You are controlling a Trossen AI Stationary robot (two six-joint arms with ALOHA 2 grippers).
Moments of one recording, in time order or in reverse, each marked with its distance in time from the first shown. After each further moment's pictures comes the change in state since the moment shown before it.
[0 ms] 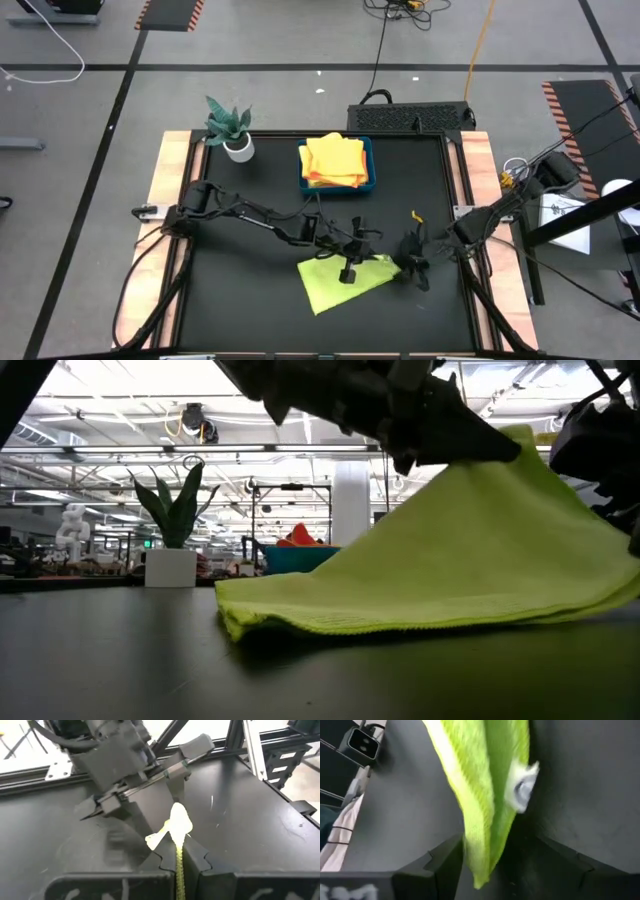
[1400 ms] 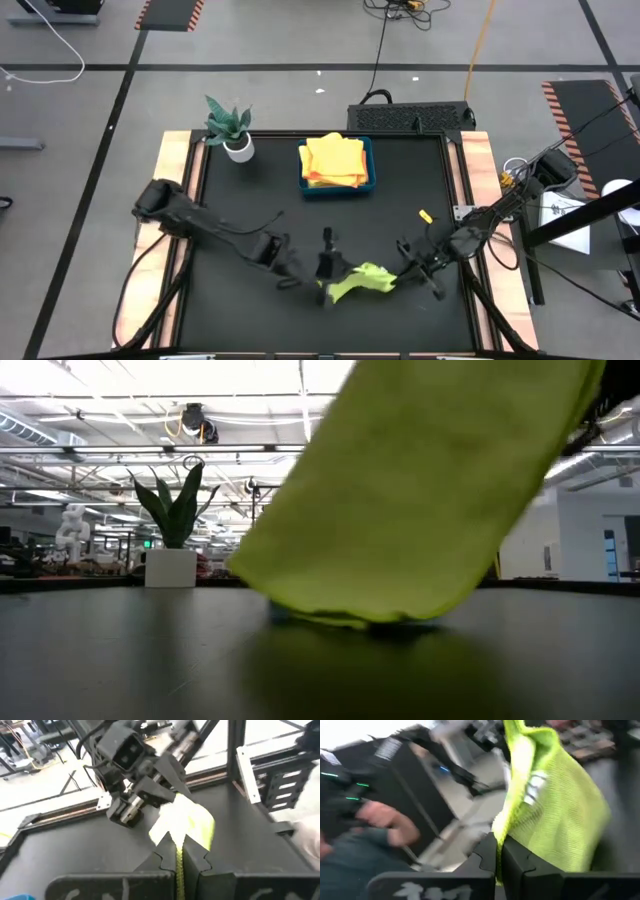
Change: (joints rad) left arm -0.222 -0.270 0.001 -0.234 -0.418 0.023; right arm 0.094 -0.003 0.000 0.660 0.048 -0.210
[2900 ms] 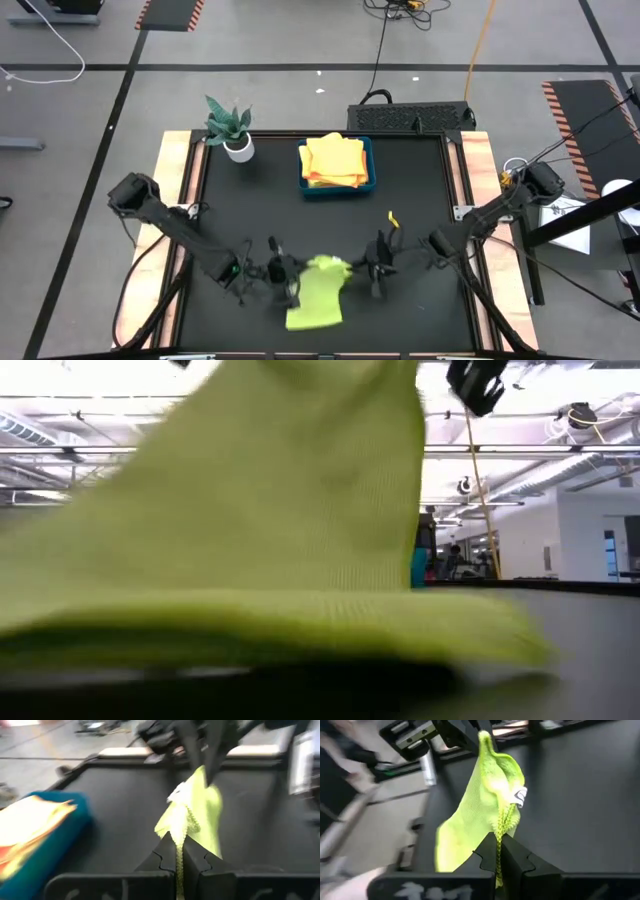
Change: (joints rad) left arm -0.253 -0.201 -0.359 -0.016 -0.524 -0.459; right arm -0.096 0.311 0.642 -0.765 0.234 0.022
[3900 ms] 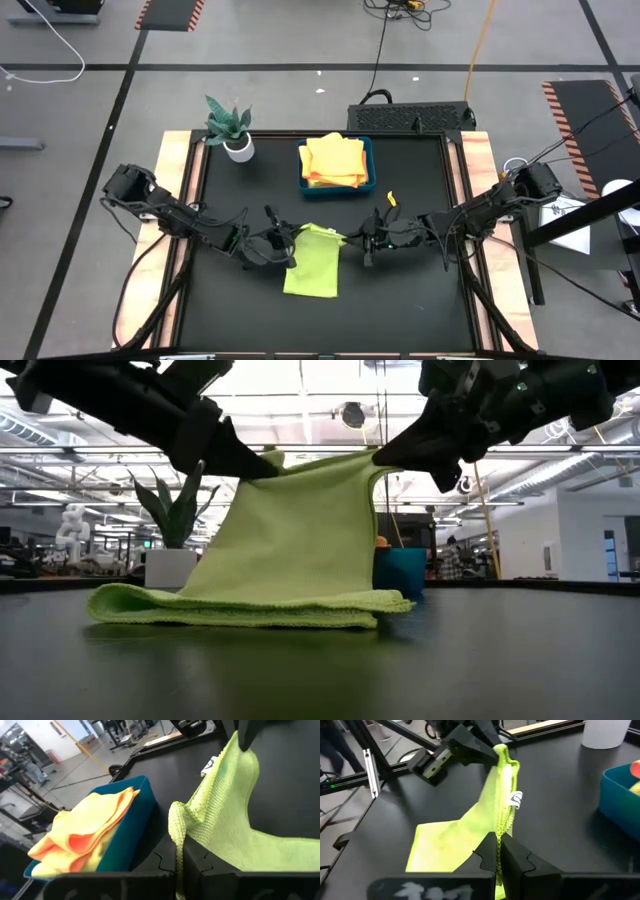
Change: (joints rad) left arm 0.246 -0.110 -0.465 0.389 0.038 0.385; right arm -0.243 0.019 -0.288 0.398 -0.100 -0.169
